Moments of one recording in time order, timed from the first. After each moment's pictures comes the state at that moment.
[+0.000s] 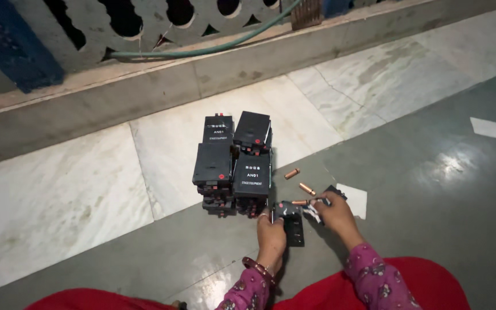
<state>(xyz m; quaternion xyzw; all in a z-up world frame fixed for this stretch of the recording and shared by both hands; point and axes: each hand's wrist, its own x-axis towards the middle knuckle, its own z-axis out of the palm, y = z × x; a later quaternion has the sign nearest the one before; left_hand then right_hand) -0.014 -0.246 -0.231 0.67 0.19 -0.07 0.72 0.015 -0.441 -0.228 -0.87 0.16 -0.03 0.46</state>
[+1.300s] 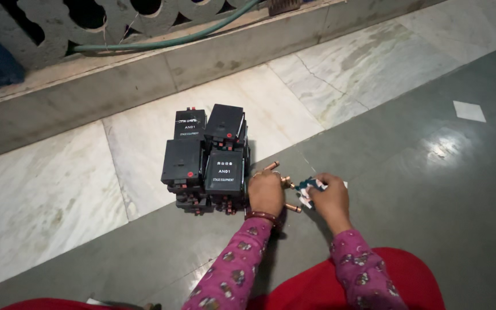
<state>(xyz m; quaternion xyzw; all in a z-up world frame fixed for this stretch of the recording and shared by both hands) 0.060 -0.298 -0.197 0.94 -0.13 0.17 0.28 0.014 -0.462 -0.185 -0.88 0.21 -0.15 0.40</state>
